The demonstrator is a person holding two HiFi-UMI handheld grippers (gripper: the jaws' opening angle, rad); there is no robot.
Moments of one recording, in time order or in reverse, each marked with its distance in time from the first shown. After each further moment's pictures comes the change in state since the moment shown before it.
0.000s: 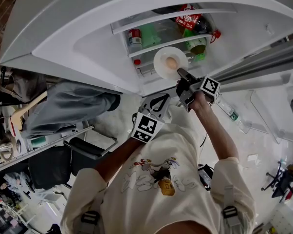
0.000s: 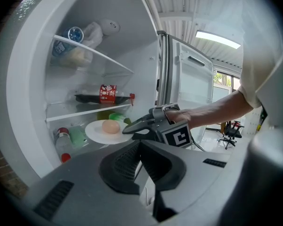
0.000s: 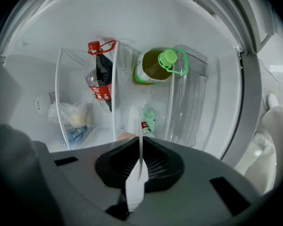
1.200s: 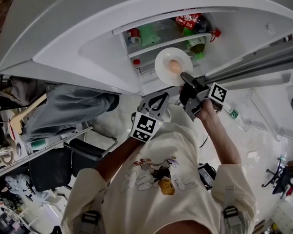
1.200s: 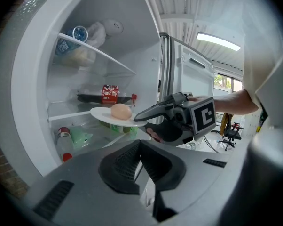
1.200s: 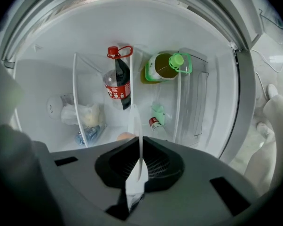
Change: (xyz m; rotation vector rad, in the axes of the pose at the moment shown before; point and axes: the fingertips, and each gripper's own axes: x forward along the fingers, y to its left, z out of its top) left arm -0.003 0.009 0.000 -0.011 -0.014 -0.007; right arm -0.036 0.046 -0.022 0.045 0.010 0.057
